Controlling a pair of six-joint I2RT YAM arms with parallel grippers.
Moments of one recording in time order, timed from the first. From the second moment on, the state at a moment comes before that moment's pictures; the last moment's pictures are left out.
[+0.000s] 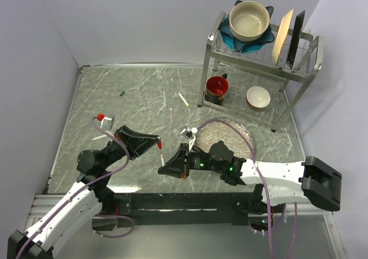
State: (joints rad) left arm -0.51 0.51 0.26 0.76 0.56 -1.07; right arm 1.15 1.18 0.50 0.75 -0.36 0.81
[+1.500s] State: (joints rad) left arm -0.57 0.42 0.19 0.74 0.46 -1.13; right arm 1.17 1.16 0.53 0.66 -0.30 0.78
